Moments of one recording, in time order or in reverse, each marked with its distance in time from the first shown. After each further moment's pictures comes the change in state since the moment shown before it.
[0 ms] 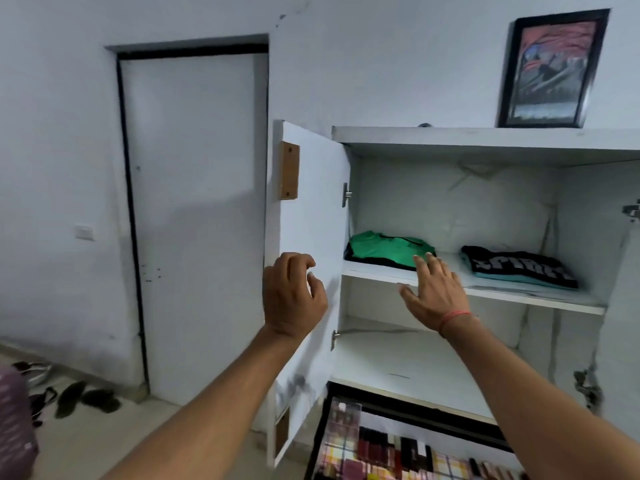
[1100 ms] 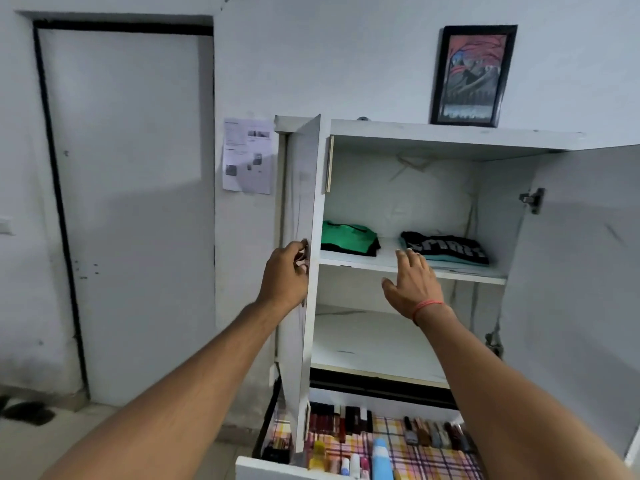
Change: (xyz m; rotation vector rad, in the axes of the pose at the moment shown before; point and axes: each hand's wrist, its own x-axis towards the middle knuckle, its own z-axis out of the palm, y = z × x) left_hand 0.004 0.070 0.021 -0.436 -0.601 -0.448; right_hand -0.053 0.053 -0.041 0.013 -0.016 0.136
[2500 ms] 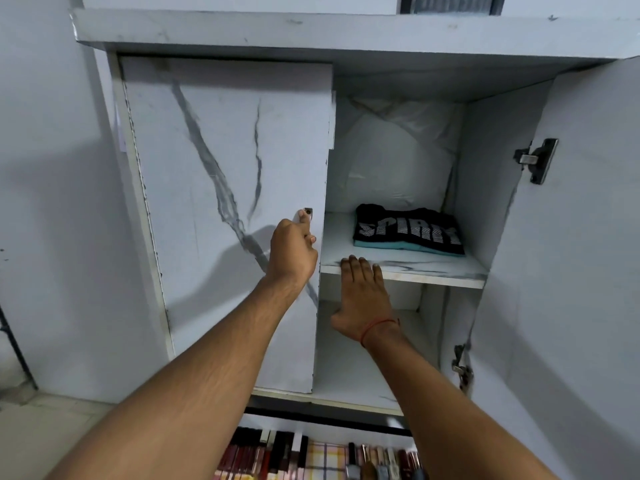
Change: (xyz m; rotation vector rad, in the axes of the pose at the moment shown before) left_hand 0.149 0.014 0.299 -0.008 0.058 -0.180; right_hand 0.121 0.159 0.146 -0.082 -0.176 -0.207
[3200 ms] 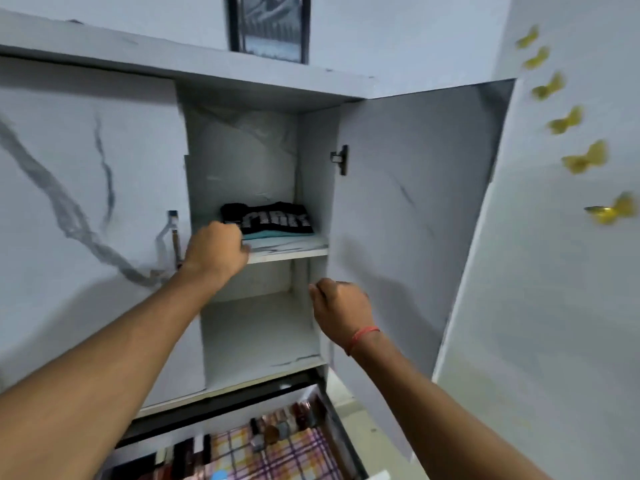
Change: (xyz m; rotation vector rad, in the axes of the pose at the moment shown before) left_hand -0.059 0.085 -0.014 0.672 -0.350 0.456; right_hand -0.177 0.037 -0.115 0.089 0.324 0.403
